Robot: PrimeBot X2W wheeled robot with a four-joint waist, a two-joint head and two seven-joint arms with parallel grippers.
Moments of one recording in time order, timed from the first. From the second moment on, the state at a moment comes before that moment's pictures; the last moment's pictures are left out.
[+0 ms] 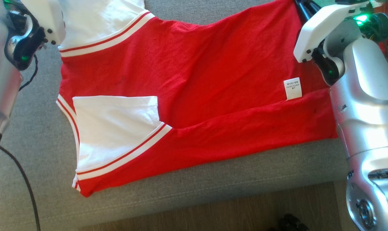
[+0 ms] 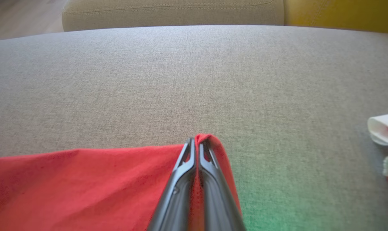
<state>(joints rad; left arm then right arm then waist) -1.17 0.44 -0.77 0.81 -0.71 -0.13 0.17 -0.99 -0.06 -0.03 0.85 0.08 0.13 0.11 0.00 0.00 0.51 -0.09</state>
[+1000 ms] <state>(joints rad) -1.04 0.46 -0.71 0.61 -0.68 -0.12 -0.25 -1.02 -0.13 -0.06 1.00 0.05 0.13 -0.12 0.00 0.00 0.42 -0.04</state>
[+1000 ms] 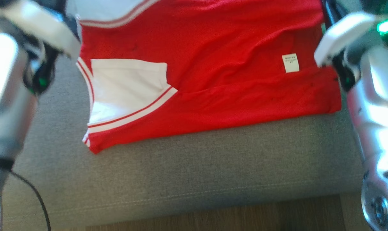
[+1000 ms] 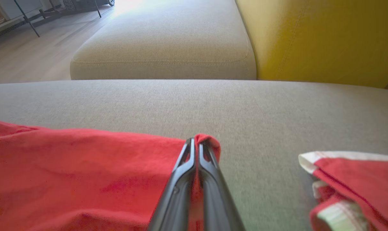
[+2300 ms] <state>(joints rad) -0.22 0.44 -0.54 0.05 -0.79 0.19 -0.25 -0.37 -0.13 -0.22 0.28 0.15 0.13 0.18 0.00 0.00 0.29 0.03</state>
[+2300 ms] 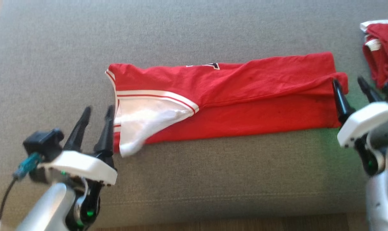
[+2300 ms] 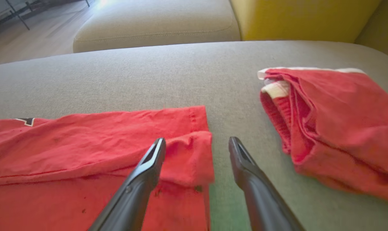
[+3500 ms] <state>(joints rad) -0.02 0.21 -0.51 0.06 -0.49 0.18 -0.25 -0.55 -0.05 -0.44 0.79 -0.10 0.13 0.22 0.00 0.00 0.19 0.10</state>
